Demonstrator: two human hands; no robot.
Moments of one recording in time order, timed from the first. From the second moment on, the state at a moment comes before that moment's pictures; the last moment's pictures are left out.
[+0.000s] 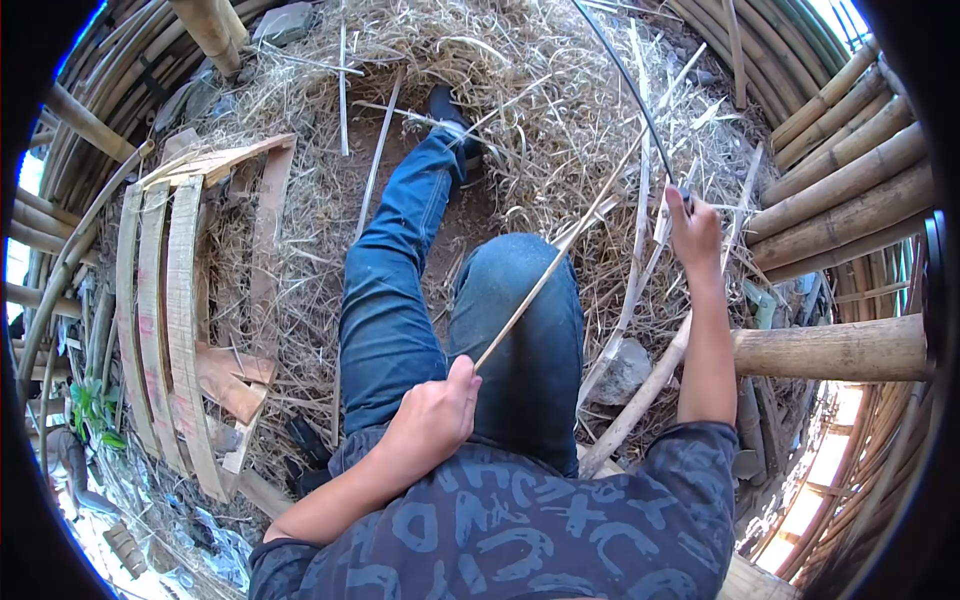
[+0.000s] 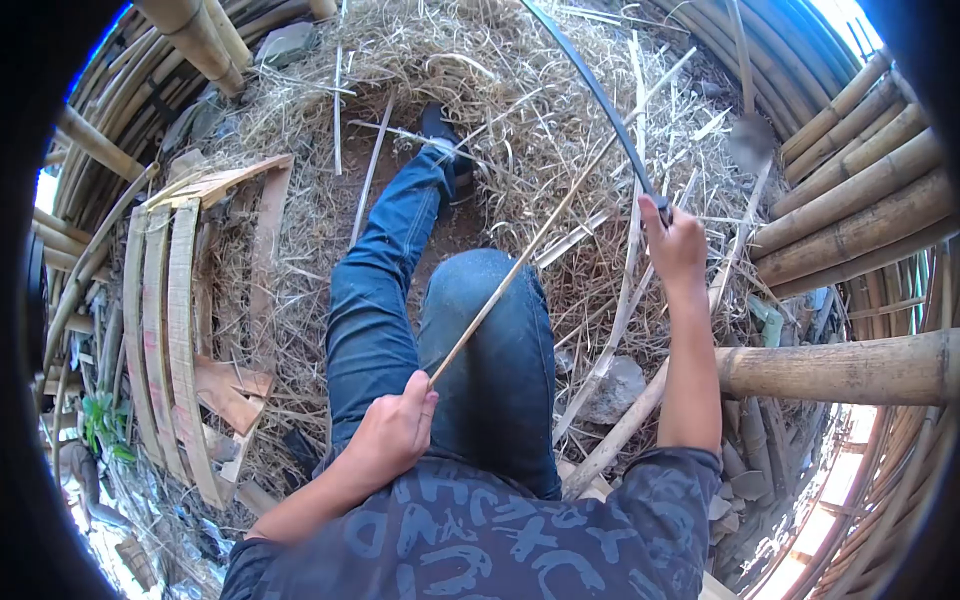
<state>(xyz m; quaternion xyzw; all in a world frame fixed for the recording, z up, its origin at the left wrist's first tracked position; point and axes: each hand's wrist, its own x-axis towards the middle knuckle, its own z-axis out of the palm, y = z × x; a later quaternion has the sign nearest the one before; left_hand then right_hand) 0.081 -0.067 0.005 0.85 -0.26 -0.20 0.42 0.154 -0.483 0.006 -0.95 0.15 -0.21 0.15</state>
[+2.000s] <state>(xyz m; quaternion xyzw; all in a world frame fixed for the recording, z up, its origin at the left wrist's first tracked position) 0.077 -0.042 0.016 0.79 -0.18 -0.33 0.48 0.110 -0.470 -0.011 -0.97 0.22 -0.08 0.12</state>
